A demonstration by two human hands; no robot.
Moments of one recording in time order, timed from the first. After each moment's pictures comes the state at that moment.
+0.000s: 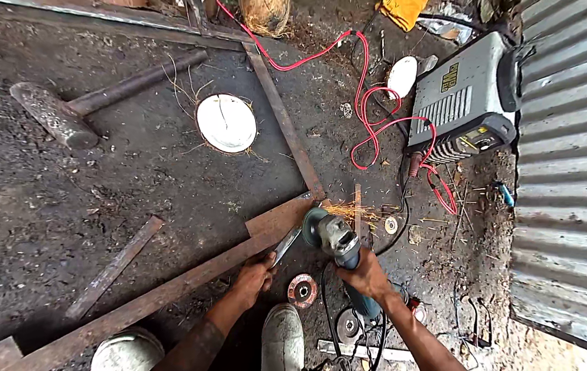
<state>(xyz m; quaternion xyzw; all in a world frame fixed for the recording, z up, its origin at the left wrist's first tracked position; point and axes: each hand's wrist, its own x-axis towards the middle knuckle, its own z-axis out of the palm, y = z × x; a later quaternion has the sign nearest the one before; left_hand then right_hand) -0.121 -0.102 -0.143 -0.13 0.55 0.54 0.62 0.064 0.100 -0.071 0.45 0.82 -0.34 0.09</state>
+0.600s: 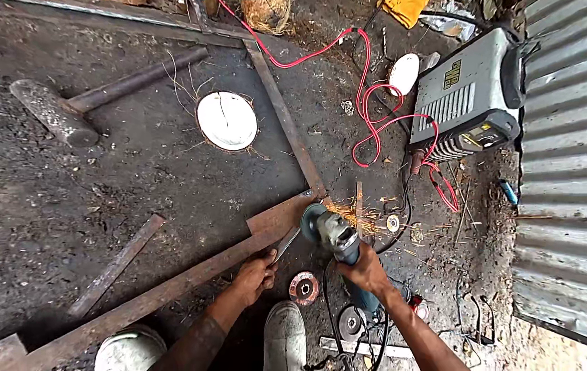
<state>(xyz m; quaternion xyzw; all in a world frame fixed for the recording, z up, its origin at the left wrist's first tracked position) -0.124 -0.103 -0.149 -0.18 0.49 0.55 0.65 0.058 0.099 -0.075 0.43 0.83 -0.33 0.07</state>
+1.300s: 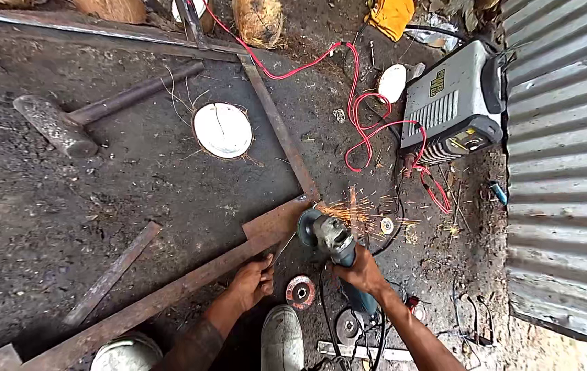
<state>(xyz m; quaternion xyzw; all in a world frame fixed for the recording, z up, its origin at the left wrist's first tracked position) -0.123 -0.102 -0.151 -0.21 0.43 0.56 0.68 0.062 0.106 -0.073 0.43 0.83 -0.35 0.08</state>
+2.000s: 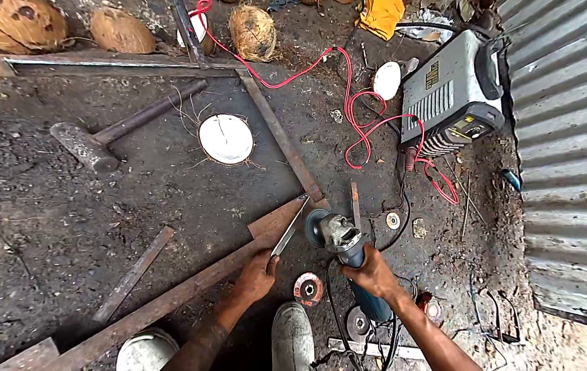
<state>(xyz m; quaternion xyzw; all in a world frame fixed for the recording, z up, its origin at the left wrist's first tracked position) -0.135 -0.111 -0.148 0.33 0.75 0.33 0.47 0.074 0.093 -0.058 0.44 0.81 -0.38 0.04</state>
